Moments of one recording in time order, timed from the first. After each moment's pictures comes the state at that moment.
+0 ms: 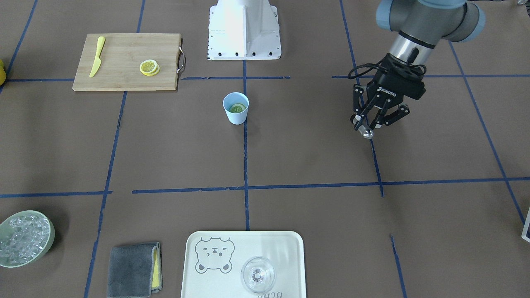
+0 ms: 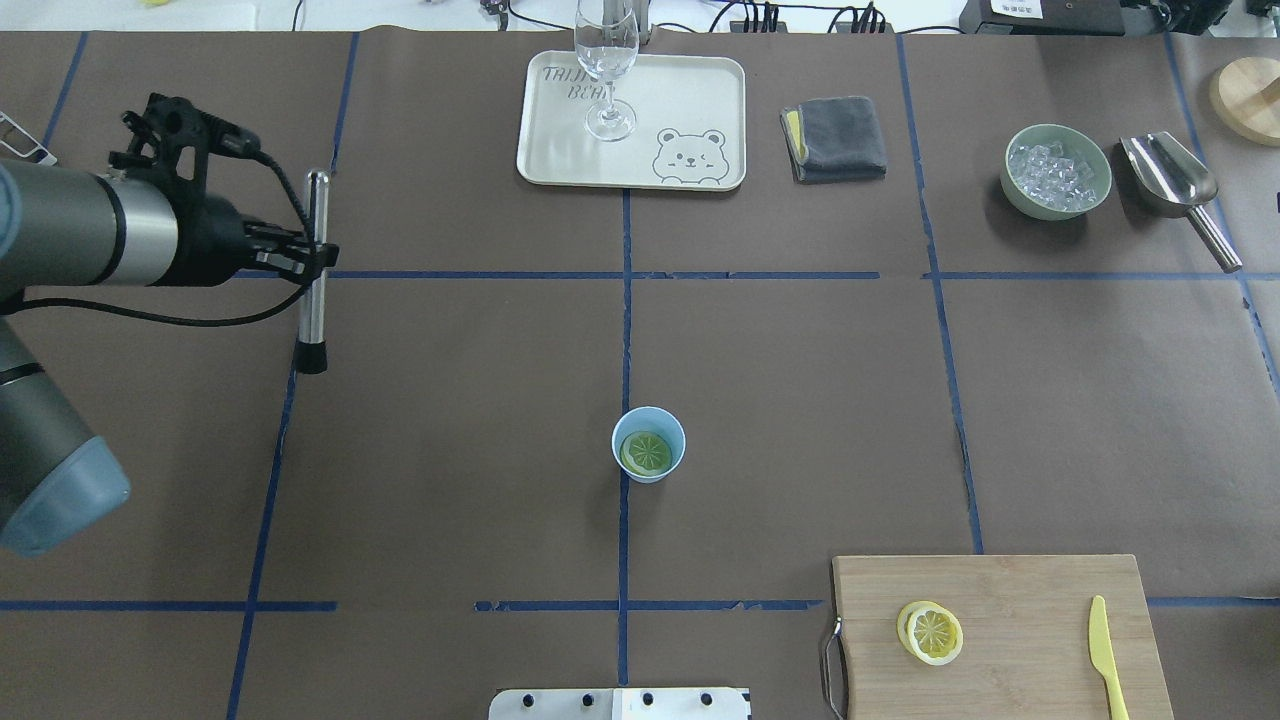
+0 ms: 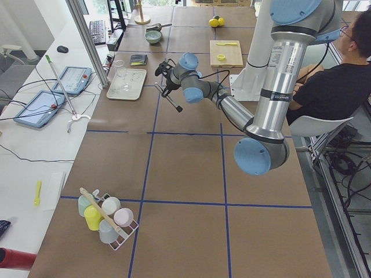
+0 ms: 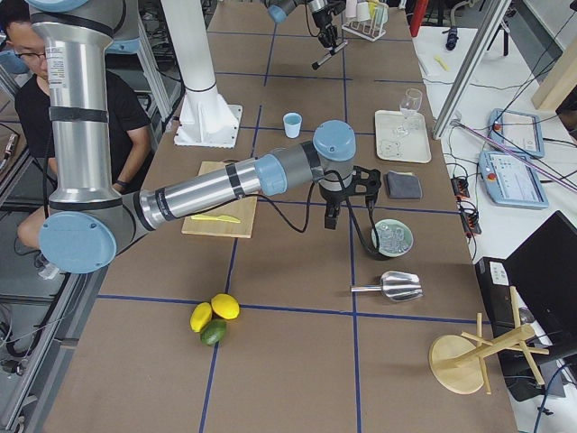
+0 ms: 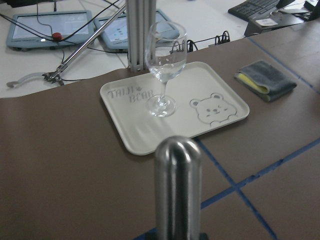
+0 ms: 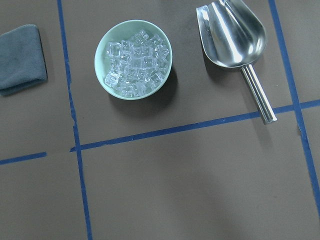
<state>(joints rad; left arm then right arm) -0.81 -1.73 -1.95 -2.12 -1.89 -0.73 1.44 -1.57 1.93 -1.54 2.47 0.56</state>
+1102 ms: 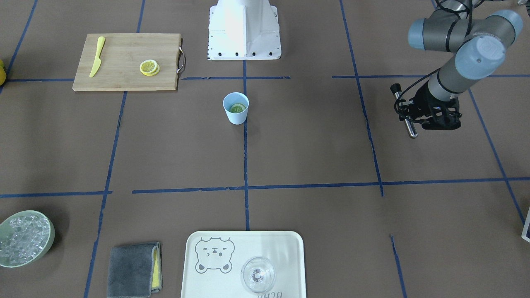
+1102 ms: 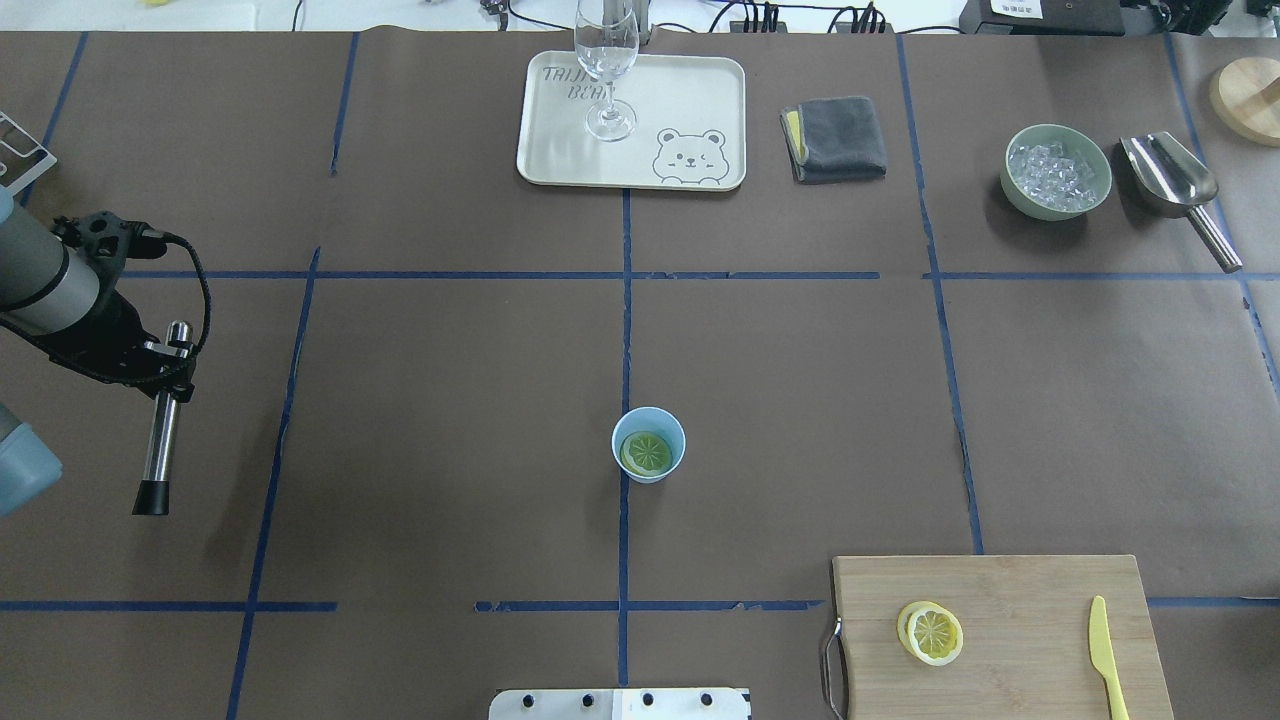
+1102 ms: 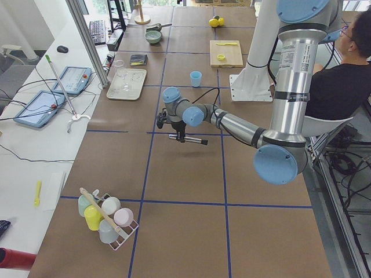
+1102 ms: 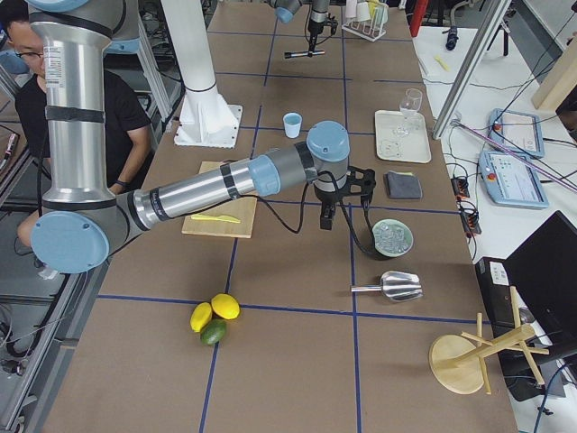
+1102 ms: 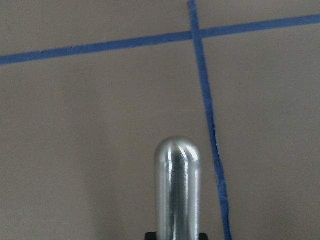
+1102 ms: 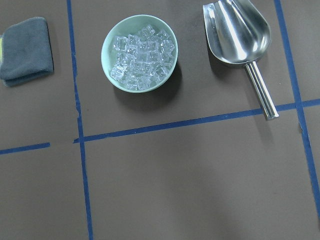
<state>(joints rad) -0.89 -1.67 -1.77 -1.68 -2.26 -0.74 1.44 -1.60 1.95 -1.53 2.47 0.53</state>
